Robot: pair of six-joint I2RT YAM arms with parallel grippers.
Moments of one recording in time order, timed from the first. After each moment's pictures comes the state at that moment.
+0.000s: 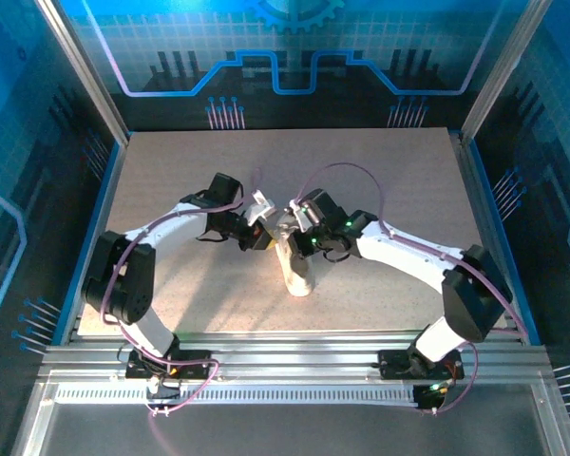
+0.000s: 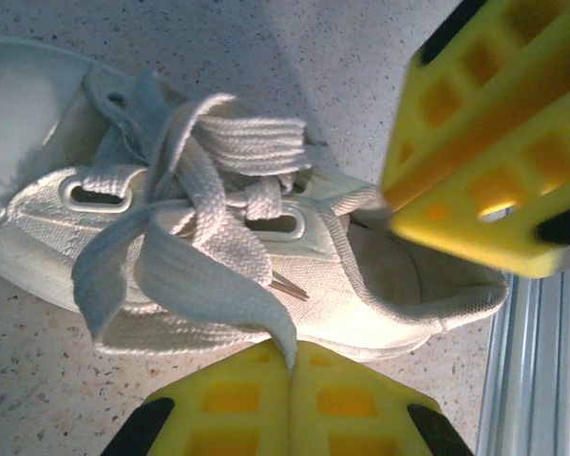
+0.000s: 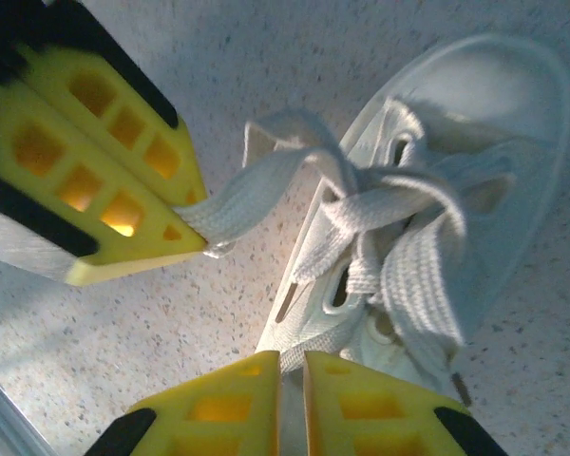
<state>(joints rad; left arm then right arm) -0.31 1.67 1.07 -0.55 0.81 0.38 0.74 1.55 1.12 -0.49 -0.12 0.31</state>
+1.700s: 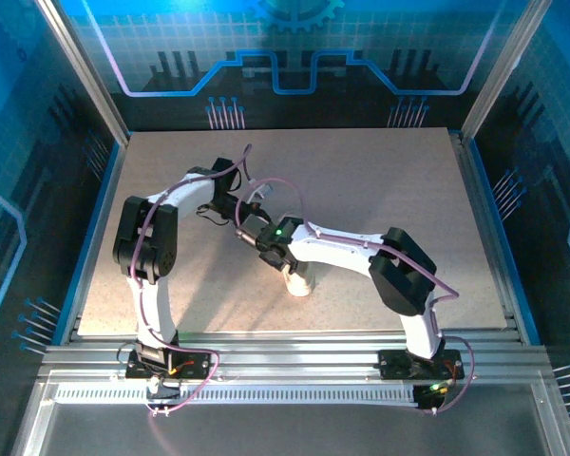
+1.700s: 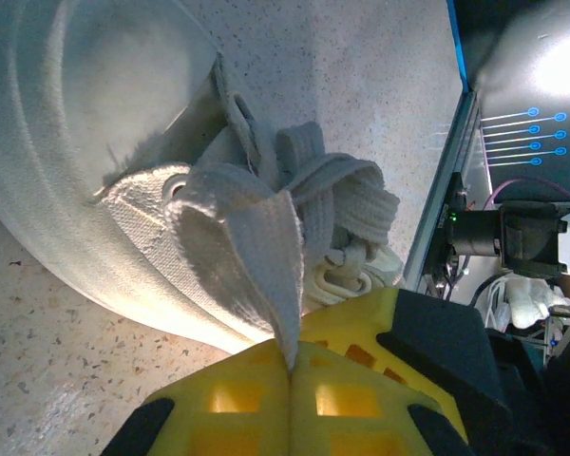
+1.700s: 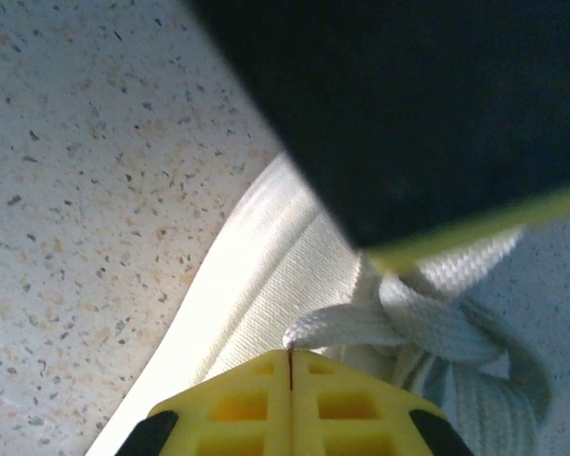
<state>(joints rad) -0.21 2.00 1.42 -0.89 1.00 0.23 1.00 1.96 1.50 -0.80 0.49 0.04</state>
